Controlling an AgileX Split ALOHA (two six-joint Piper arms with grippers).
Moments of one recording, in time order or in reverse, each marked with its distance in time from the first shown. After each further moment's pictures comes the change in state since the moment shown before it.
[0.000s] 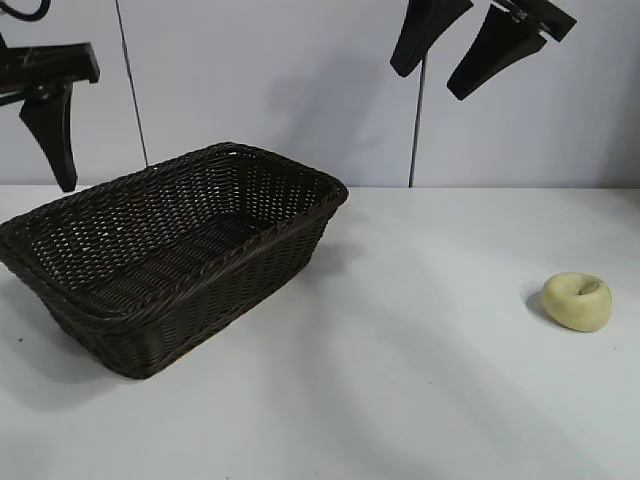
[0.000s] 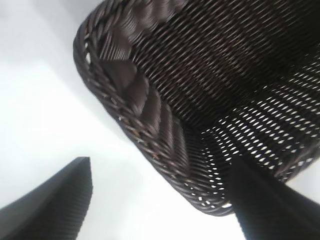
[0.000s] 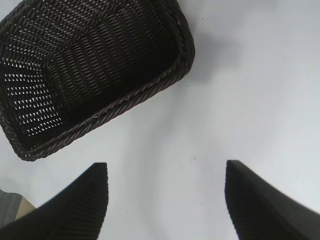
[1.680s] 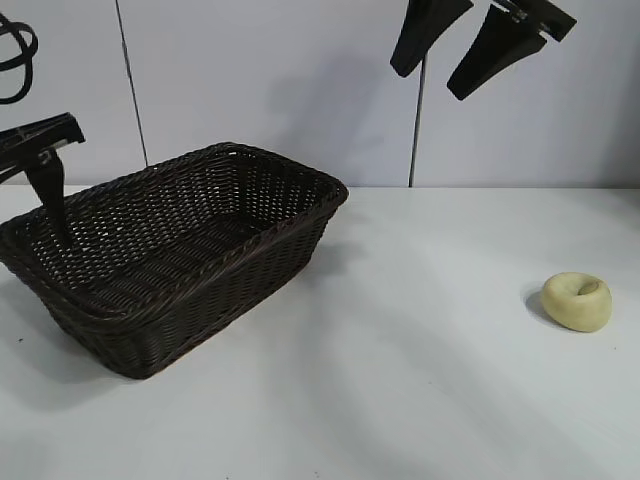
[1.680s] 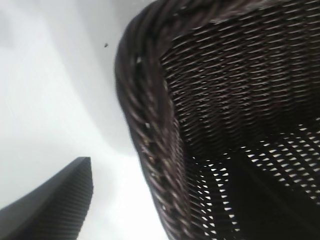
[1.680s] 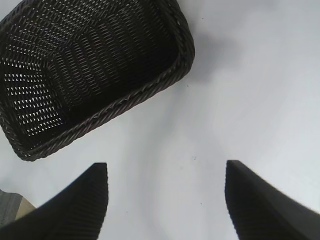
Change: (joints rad) left arm 0.161 0.124 0.111 -0.210 -0.156 -0.087; right arm 0.000 0.000 0.000 -0.001 0.000 0.000
